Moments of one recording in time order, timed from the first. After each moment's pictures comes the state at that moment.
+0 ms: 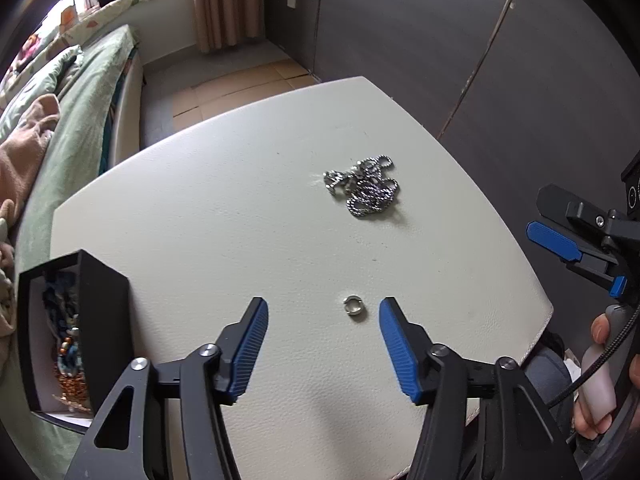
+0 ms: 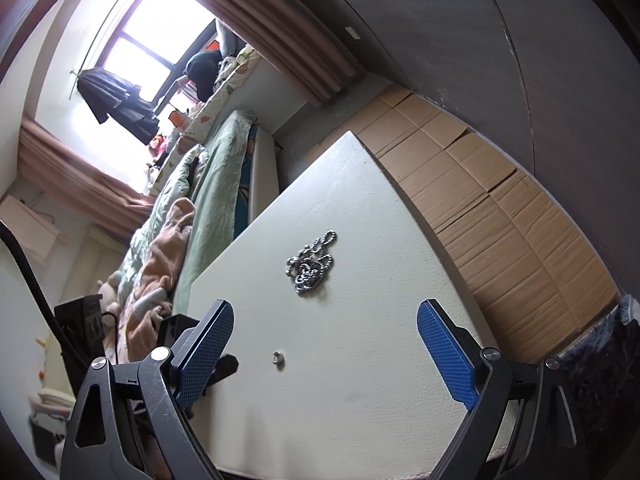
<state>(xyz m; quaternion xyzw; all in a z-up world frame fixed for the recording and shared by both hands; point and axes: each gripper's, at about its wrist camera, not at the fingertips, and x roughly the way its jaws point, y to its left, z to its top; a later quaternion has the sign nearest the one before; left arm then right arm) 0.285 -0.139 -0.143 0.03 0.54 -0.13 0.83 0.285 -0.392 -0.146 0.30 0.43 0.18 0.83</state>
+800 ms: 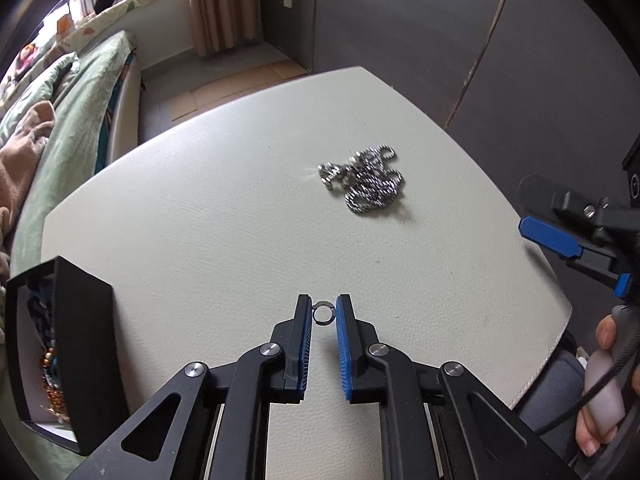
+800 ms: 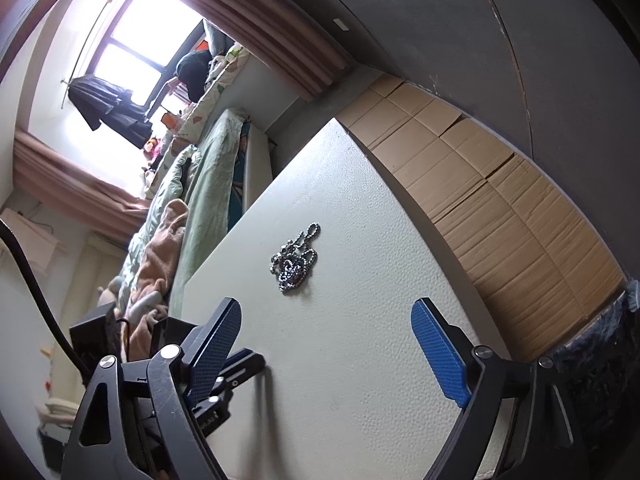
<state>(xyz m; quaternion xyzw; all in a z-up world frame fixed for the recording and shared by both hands) 0.290 -0.140 -0.158 0.05 0.53 -0.13 0.84 0.293 -0.389 -0.166 0.32 0.44 0.17 0.82</state>
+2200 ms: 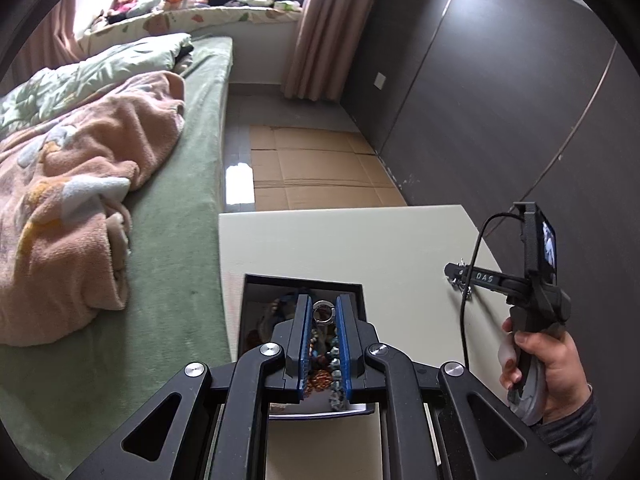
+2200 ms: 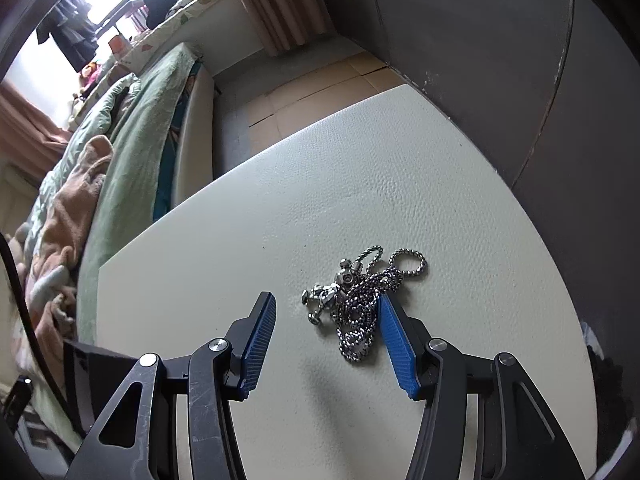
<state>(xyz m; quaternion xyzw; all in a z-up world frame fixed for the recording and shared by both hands) 0.260 0.067 -0.064 -0.11 0.44 -0.06 0.89 0.384 -0.254 -0.164 0.14 0.53 0.07 0.83</state>
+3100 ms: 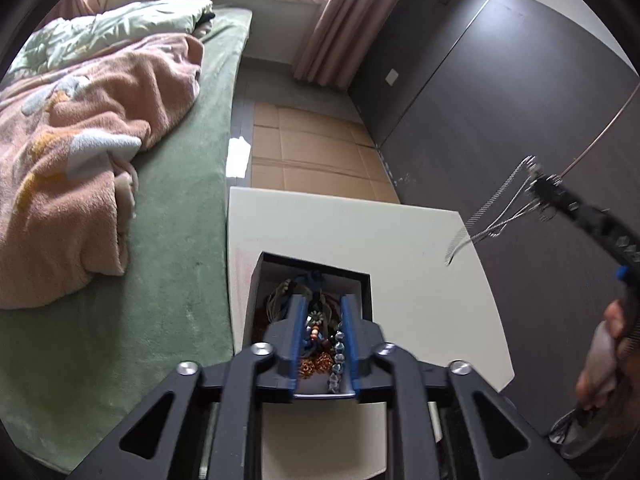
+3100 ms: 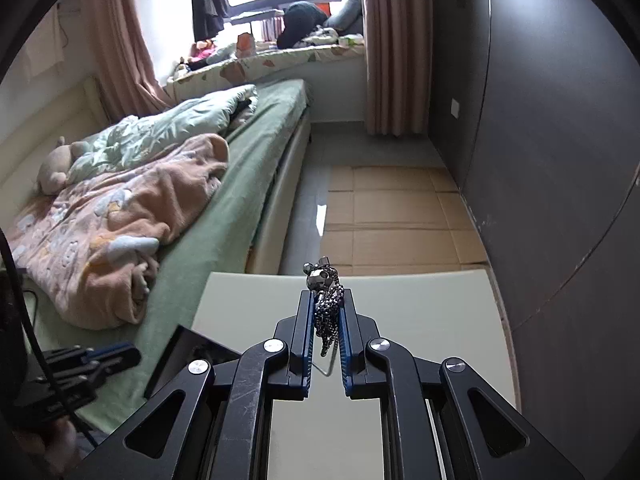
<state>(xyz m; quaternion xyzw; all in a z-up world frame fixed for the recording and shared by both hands) 0.257 0.096 -0.068 -0.18 0.47 -0.06 0.86 0.319 -0.164 0.024 -0.02 0.38 0.19 0.90</state>
